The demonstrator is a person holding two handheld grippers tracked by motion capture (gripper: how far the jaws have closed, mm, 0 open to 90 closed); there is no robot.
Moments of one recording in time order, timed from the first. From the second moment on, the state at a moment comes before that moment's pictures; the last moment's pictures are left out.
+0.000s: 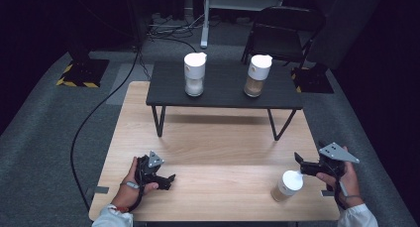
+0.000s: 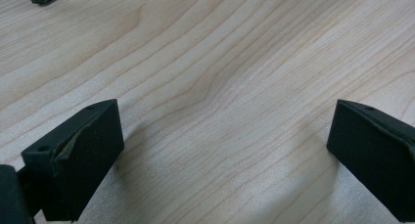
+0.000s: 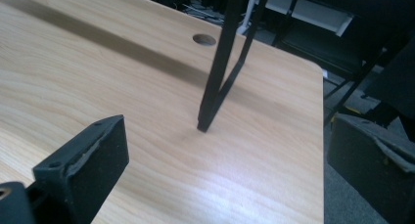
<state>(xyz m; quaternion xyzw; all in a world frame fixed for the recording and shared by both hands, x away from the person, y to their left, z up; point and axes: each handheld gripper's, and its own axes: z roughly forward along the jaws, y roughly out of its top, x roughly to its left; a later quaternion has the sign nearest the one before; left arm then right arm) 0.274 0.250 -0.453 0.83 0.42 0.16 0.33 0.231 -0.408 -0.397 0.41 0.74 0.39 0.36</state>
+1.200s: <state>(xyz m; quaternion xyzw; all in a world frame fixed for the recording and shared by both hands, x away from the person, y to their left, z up) 0.274 0.250 -0.453 0.83 0.42 0.16 0.33 0.218 -0.426 -0.457 0.46 0.75 0.35 0.31</state>
